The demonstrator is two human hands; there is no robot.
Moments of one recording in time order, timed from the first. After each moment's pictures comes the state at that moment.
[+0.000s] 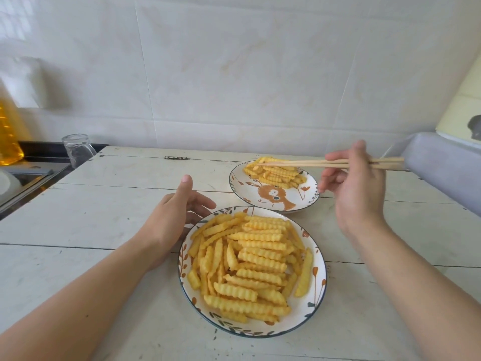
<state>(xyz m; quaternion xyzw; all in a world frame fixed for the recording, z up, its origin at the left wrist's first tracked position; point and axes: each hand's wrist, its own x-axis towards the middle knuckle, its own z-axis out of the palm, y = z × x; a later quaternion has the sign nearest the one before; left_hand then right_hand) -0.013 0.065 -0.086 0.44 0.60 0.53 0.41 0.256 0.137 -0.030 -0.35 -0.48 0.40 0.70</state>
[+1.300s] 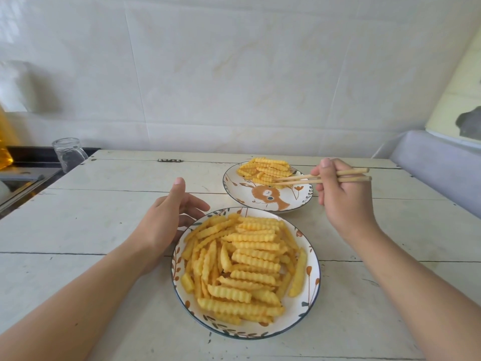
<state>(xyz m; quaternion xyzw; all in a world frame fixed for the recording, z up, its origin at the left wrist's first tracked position) -0.013 0.066 -0.088 0.44 0.60 0.53 0.41 0.277 0.142 -0.054 -0.42 -0.66 0.18 0.59</state>
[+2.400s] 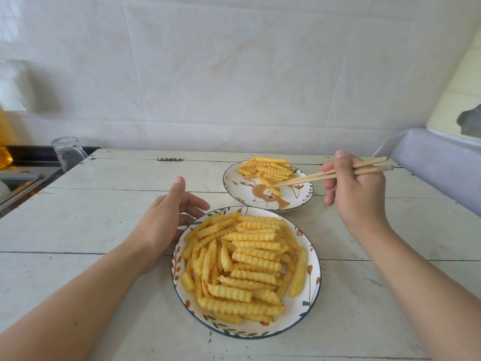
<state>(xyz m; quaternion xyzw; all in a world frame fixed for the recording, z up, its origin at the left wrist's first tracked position) -0.014 0.066 -0.089 0.45 0.60 0.52 0.40 0.280 0.138 -0.045 -0.43 -0.59 0.23 0.64</state>
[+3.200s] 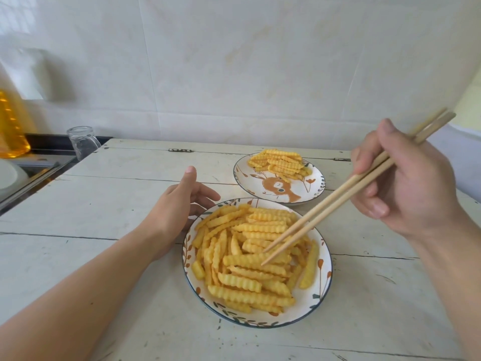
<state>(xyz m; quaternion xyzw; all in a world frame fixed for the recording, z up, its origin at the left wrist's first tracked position) -0.014 0.066 -0.087 0.44 0.60 0.53 0.42 0.286 0.089 0.008 -0.22 -0.61 0.54 0.54</state>
